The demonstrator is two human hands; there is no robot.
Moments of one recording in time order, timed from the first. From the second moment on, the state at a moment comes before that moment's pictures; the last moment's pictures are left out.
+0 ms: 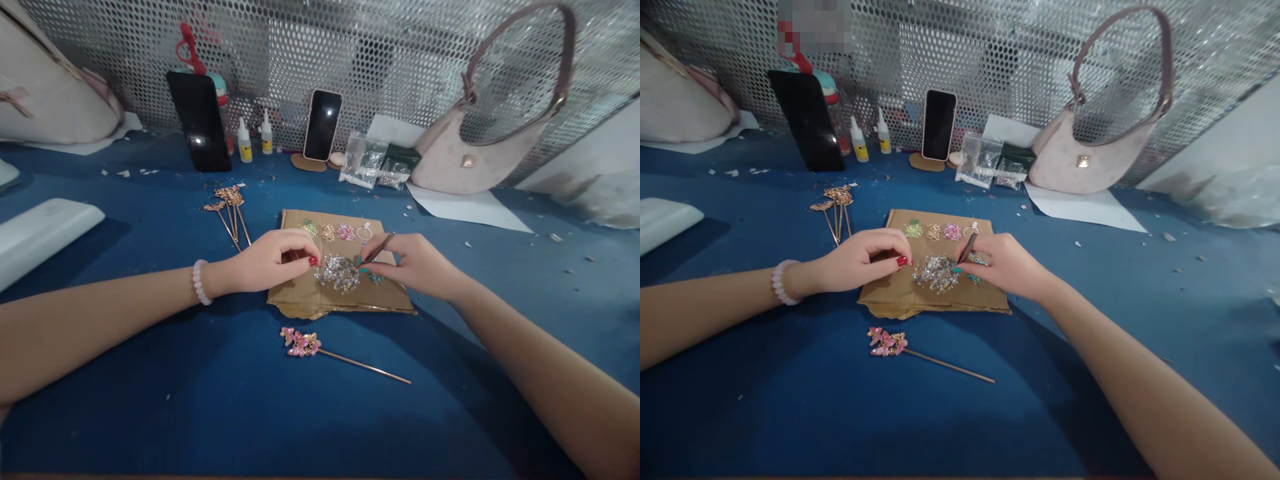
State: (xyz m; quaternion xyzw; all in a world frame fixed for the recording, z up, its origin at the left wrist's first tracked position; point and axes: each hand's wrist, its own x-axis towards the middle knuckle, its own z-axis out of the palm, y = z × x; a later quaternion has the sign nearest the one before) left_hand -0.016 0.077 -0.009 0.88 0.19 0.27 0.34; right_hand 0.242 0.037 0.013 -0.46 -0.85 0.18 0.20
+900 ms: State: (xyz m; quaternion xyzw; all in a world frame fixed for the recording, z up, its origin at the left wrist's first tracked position) left_hand -0.016 0.076 -0.008 0.88 0.19 0.27 0.34; right_hand 0.239 0.044 0.008 -0.50 -0.80 0.17 0.27
